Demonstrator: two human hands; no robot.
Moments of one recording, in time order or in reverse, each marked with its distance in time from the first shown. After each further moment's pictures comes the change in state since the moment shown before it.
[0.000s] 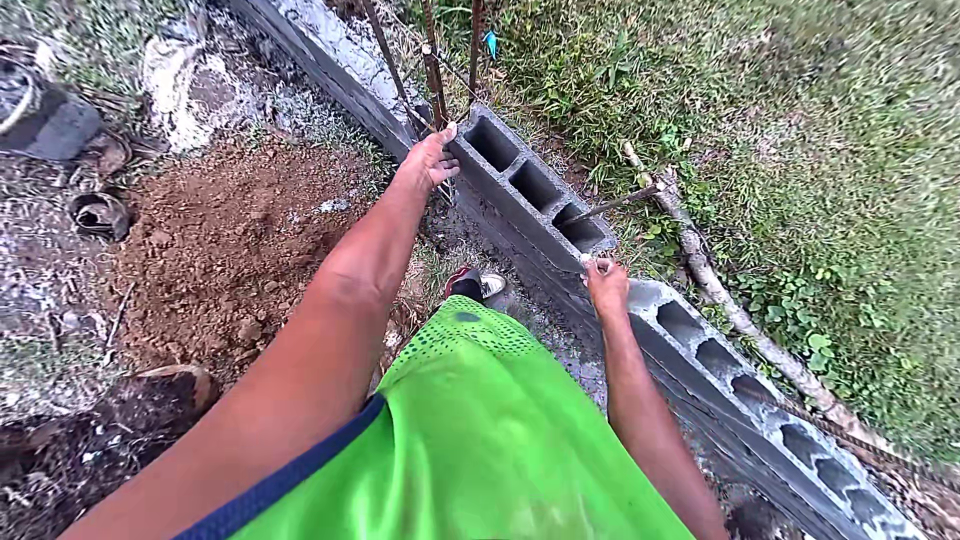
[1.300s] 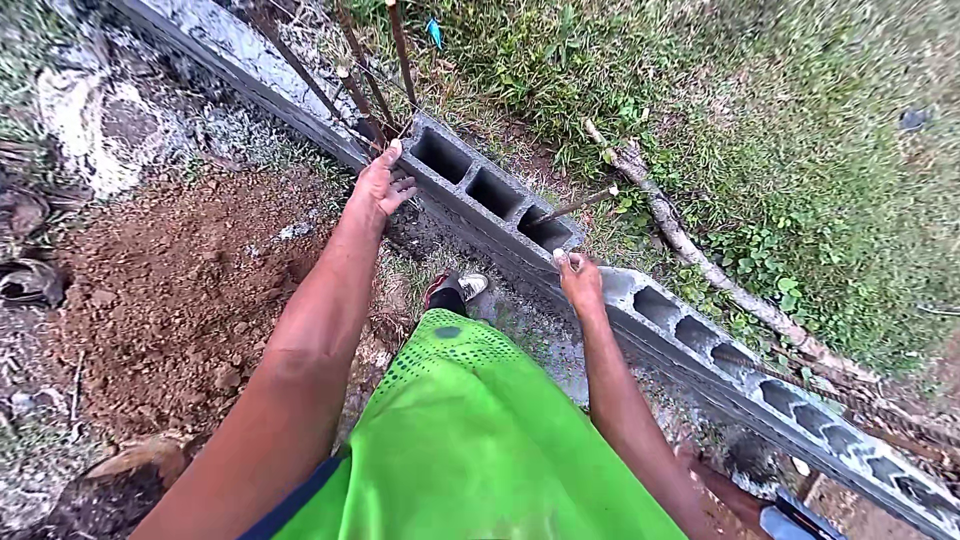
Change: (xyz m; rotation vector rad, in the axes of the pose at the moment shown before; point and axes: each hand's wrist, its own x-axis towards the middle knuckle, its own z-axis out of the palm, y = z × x) left_hand -0.007 -0.006 0.002 0.009 -0.001 0.027; right_hand 0.002 -0.009 -0.006 0.029 -0.028 0.054
